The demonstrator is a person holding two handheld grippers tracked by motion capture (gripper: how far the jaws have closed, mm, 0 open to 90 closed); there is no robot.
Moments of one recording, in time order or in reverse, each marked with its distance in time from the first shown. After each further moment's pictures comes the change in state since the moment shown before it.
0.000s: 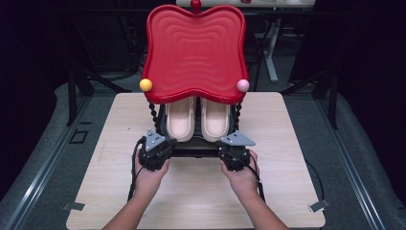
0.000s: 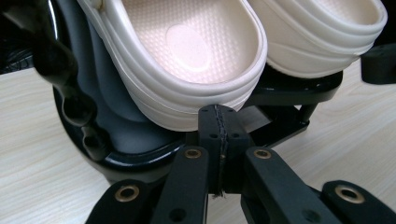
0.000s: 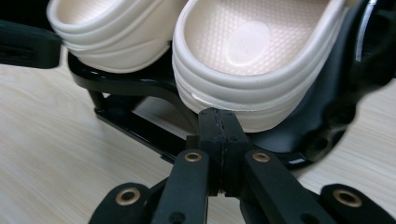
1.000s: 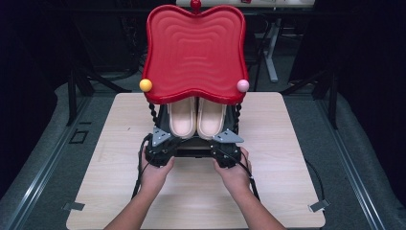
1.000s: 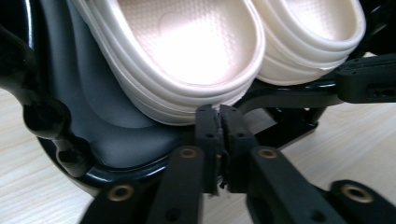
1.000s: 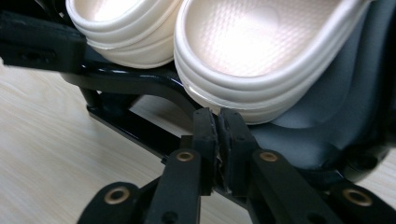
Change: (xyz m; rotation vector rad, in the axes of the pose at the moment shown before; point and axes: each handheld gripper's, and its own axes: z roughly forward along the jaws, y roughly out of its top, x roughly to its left) left arm 0.000 -0.002 0.021 0.022 -0.004 -0.006; right arm 0.008 -0.002 0.026 0.024 -0.012 -0.014
